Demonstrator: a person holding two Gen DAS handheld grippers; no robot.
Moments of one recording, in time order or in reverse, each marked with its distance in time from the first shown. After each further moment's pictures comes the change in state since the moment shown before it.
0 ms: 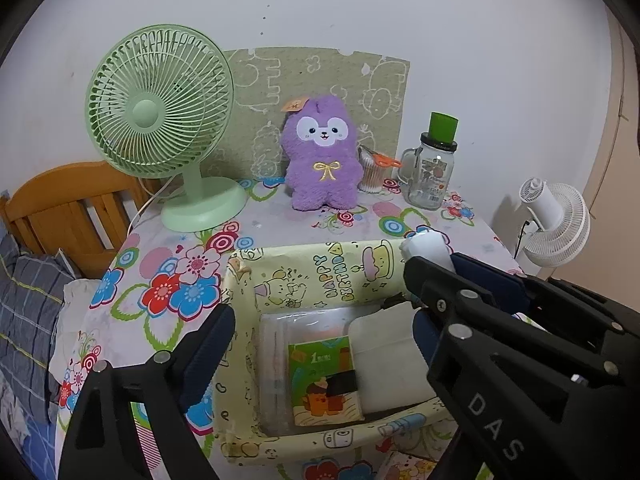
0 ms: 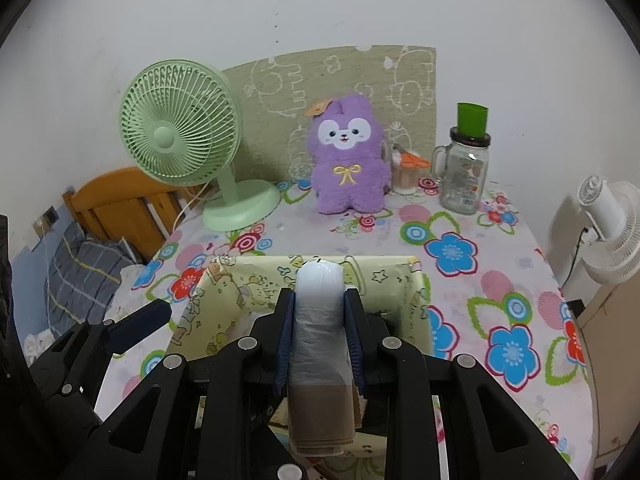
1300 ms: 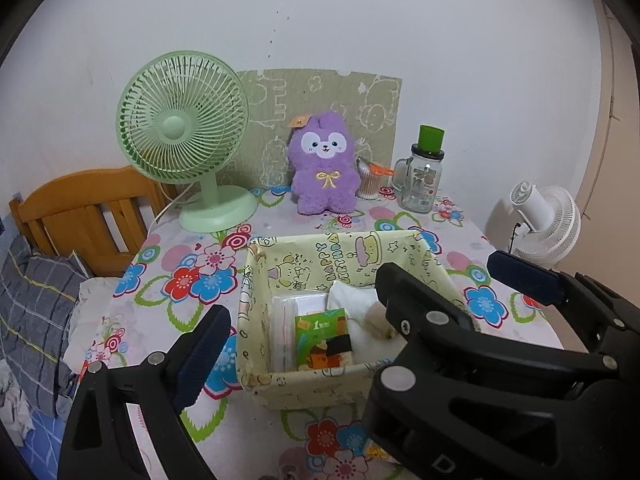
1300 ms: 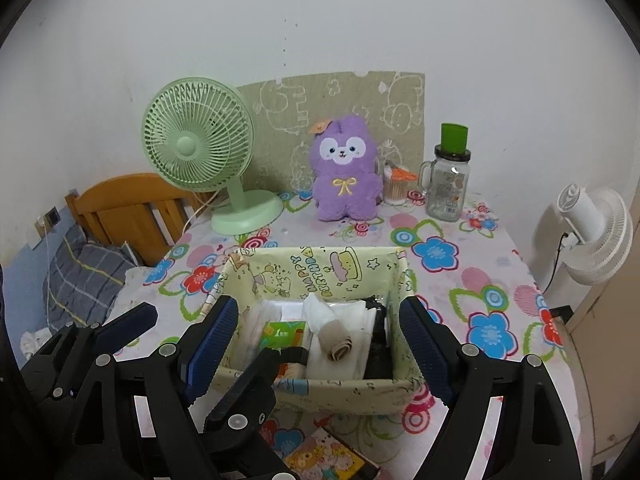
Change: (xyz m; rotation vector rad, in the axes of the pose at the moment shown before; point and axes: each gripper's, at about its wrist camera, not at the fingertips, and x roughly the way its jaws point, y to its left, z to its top) left arm -0.058 -0.005 -0.022 0.007 -0.054 0.015; right arm -0.062 0.014 -0.024 -0.016 -0.070 -0.043
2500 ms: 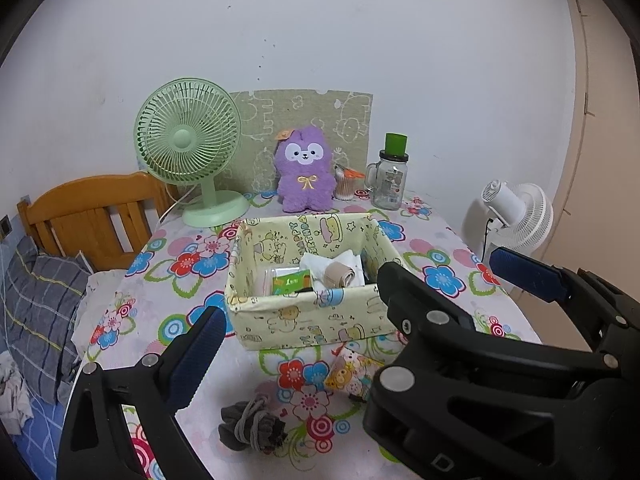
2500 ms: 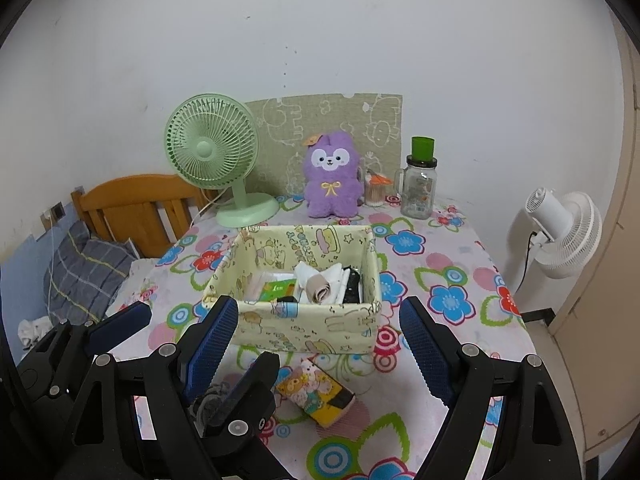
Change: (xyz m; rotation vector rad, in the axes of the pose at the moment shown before) left arm -0.079 -0.032 -0.049 0.017 -0.055 -0.020; right arm -0.089 -0.002 -0.049 -0.021 -0.057 -0.036
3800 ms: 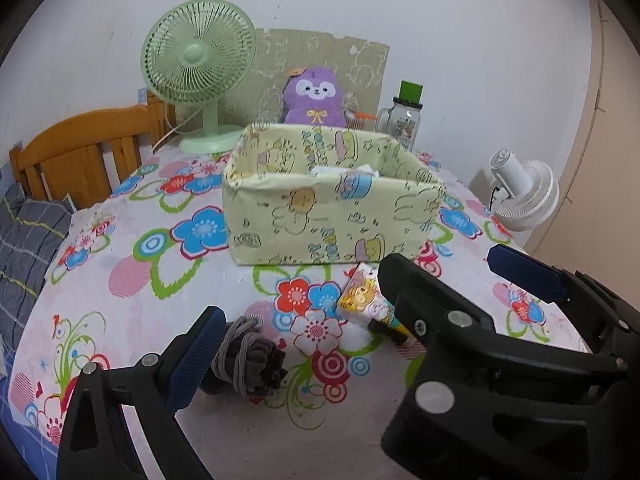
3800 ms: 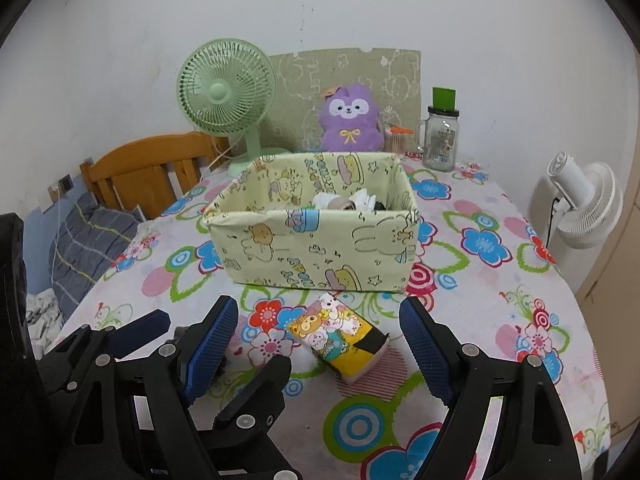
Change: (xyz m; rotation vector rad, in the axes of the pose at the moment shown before) left arm 0.043 0.022 -0.079 -0.080 0.114 -0.038; right arm 0.042 0.013 -0.076 -0.015 0.072 0.053
